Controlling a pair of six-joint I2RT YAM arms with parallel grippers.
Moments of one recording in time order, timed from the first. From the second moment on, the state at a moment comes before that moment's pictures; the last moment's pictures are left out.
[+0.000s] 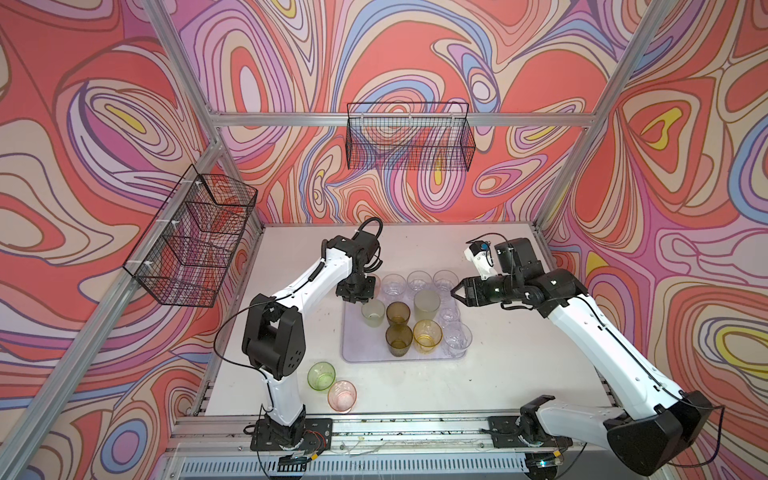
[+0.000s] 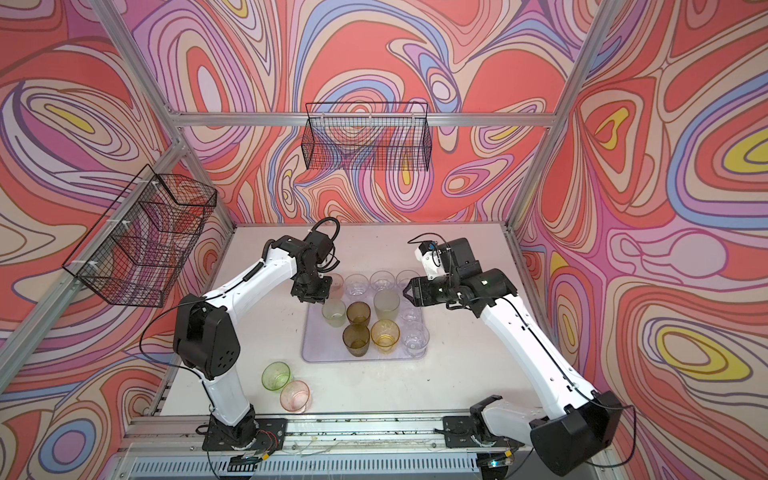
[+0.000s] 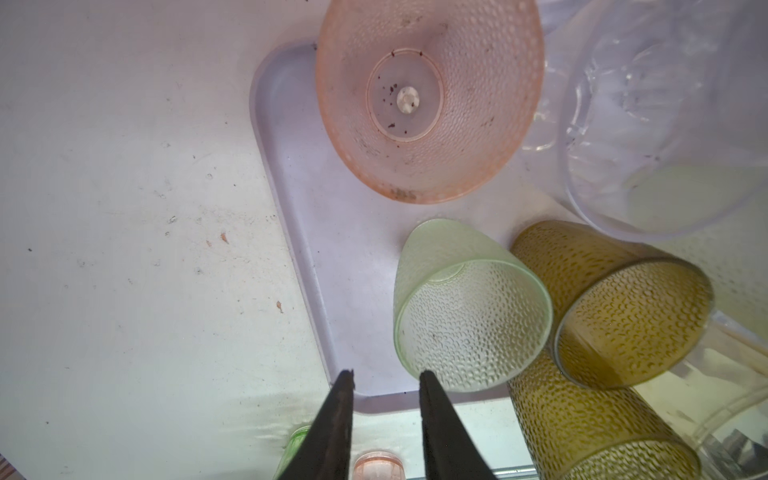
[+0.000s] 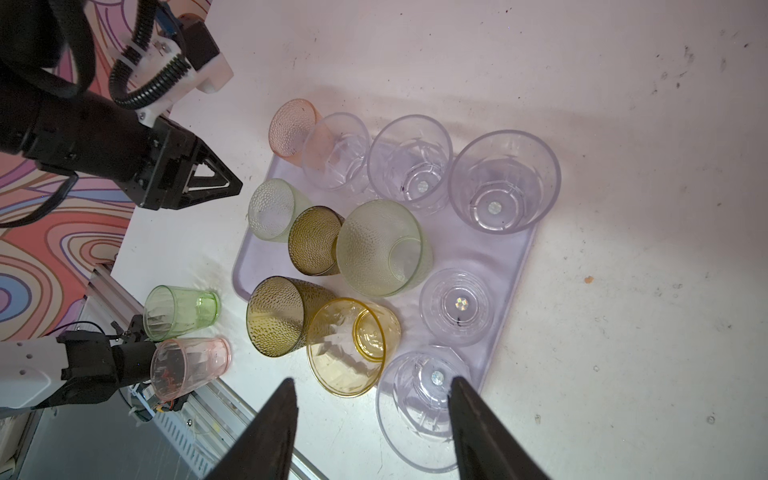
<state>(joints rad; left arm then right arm) -0.46 1.82 1.61 -1.25 0.00 -0.38 0.38 1.23 1.27 -0.93 -0.33 0.21</state>
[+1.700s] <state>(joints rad) -0.34 1.08 1.17 -1.61 0.01 -0.82 0.38 1.20 1.19 -0.82 -0.35 0.22</state>
